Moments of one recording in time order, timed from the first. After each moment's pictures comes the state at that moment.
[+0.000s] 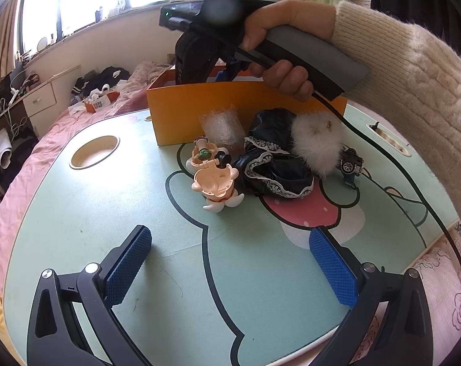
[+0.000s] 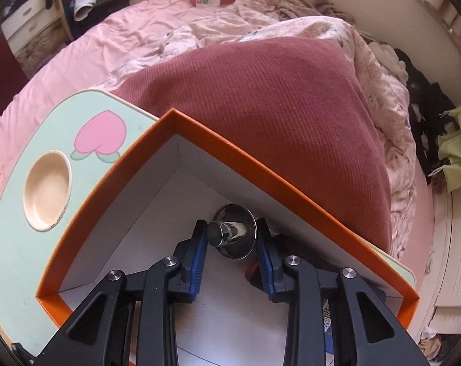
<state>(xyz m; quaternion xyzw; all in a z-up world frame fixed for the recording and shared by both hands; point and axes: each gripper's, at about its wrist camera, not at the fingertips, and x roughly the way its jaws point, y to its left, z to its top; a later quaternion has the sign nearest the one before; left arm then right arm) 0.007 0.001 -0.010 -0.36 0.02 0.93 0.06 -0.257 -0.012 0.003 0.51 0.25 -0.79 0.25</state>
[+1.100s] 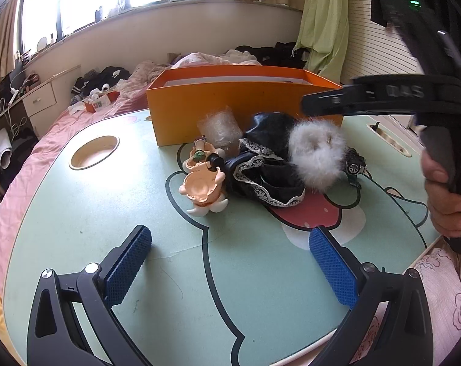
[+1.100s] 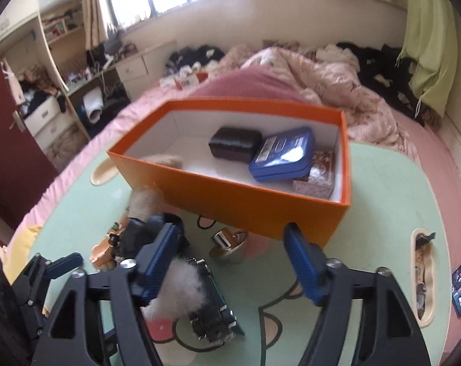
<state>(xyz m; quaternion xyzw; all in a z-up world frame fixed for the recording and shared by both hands) 0.005 0.001 -0.011 -0.36 0.02 0.93 0.06 -0.112 0.162 0.030 0.38 0.03 -0.88 0.27</state>
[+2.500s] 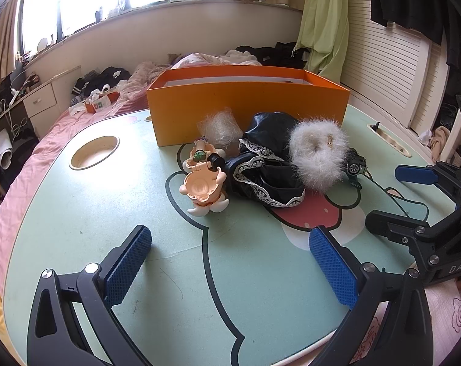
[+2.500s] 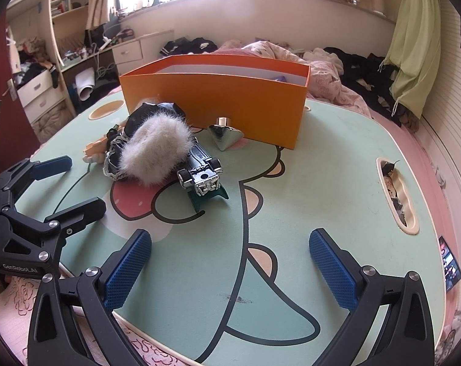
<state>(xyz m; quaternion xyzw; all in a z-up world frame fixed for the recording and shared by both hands) 0.005 -0.001 -0.012 -0.36 0.02 0.93 0.06 -0.040 0.191 -0.008 0.39 0.09 -0.89 0.24</state>
